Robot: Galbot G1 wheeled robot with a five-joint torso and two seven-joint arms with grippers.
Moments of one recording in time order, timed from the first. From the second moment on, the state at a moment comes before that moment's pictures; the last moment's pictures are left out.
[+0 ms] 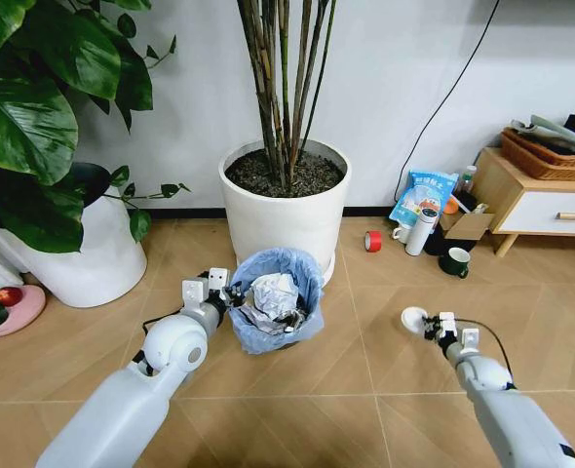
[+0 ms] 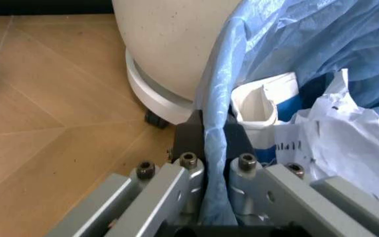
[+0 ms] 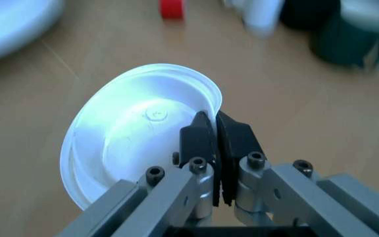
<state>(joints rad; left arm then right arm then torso) 0.95 -1.03 -0.07 -1.91 -0.82 0.59 -0.43 -0.96 1.06 0.45 1.10 0.43 -0.05 -0.19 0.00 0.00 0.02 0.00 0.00</state>
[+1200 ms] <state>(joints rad) 0.92 -1.04 -0.04 -1.89 -0.85 0.62 -0.45 -0.91 0.88 0.05 2.03 0.71 -0.38 -0.11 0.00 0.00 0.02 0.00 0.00</state>
